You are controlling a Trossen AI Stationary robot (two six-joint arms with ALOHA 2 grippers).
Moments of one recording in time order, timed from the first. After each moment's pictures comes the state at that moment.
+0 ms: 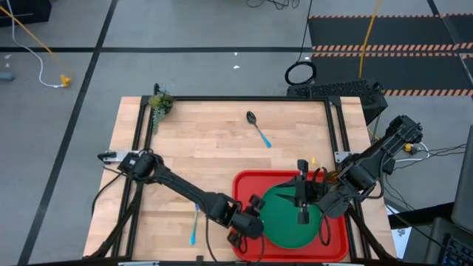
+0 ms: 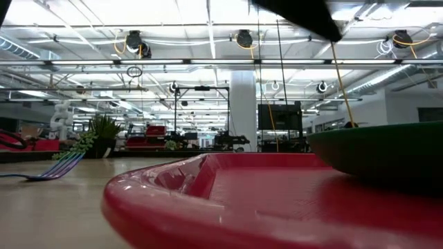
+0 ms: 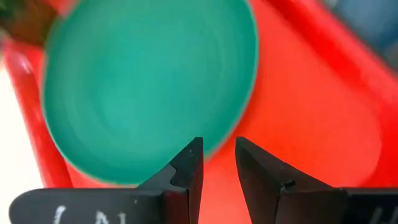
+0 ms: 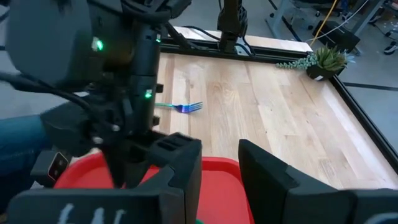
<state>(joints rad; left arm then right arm) -0.47 2.22 1.92 -0.67 -0.18 0.25 0.69 1.26 1.21 -0.59 0.68 0.33</state>
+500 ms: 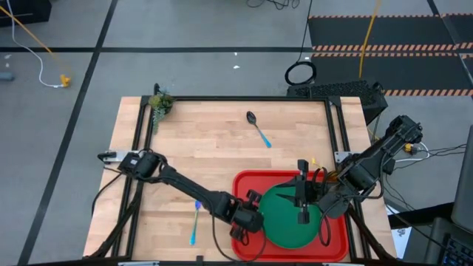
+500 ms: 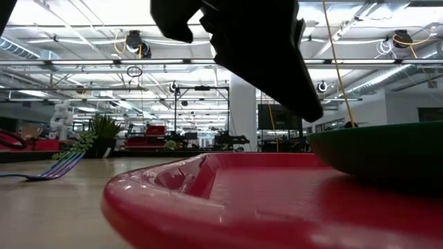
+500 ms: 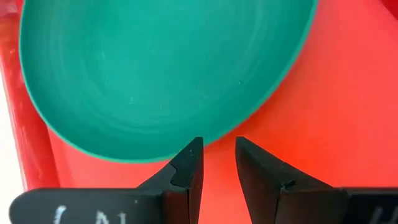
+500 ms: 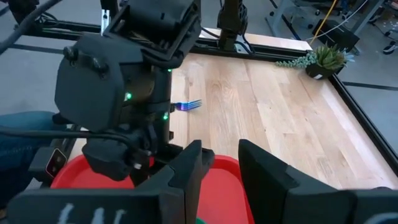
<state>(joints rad) -0.43 2.24 1.80 -0.56 -0.23 0.16 0.69 1.26 1.21 -0.60 0.68 0.33</state>
